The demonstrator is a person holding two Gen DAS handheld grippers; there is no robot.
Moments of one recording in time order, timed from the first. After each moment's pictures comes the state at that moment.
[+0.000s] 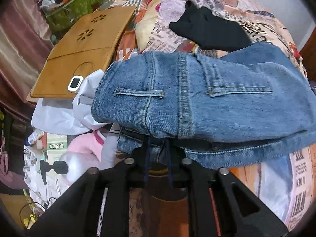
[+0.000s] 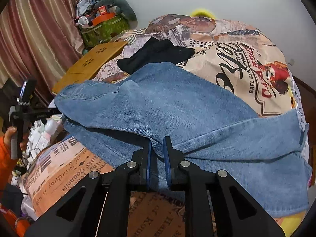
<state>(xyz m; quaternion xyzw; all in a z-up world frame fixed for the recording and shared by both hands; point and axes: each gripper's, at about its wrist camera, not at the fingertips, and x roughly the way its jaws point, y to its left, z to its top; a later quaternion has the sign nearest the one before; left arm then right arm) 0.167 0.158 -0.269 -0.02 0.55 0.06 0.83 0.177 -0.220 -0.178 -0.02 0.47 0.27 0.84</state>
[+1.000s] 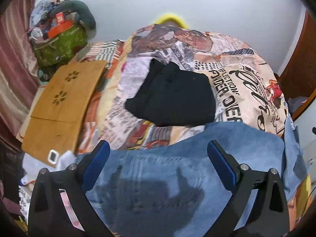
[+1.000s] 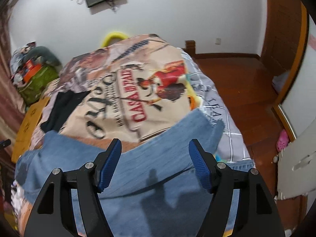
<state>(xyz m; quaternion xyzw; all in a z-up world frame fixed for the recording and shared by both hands) 0.304 0.073 -0.183 -0.03 0.46 0.02 0.89 0.270 -0.435 -0.147 0.09 0.44 0.02 0.89</state>
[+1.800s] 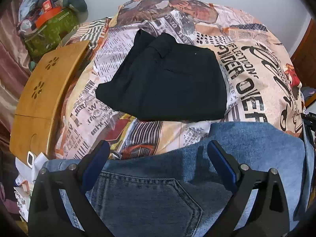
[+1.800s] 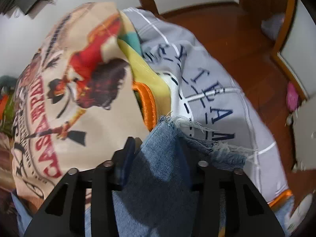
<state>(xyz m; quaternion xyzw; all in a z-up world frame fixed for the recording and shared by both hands) 0.367 0.042 -0.266 -0.01 0.53 0.03 0.85 0.402 -0.504 -0.285 0.22 0.54 -0.06 0.81</state>
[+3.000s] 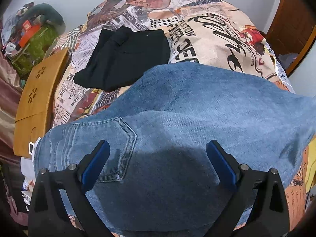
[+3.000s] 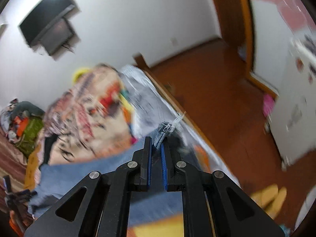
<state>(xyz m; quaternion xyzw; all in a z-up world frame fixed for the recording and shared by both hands) 0.272 -0.045 -0.244 0.06 0.54 -0.04 0.84 0.171 -0.585 -0.176 0.26 0.41 -0.09 0.87</state>
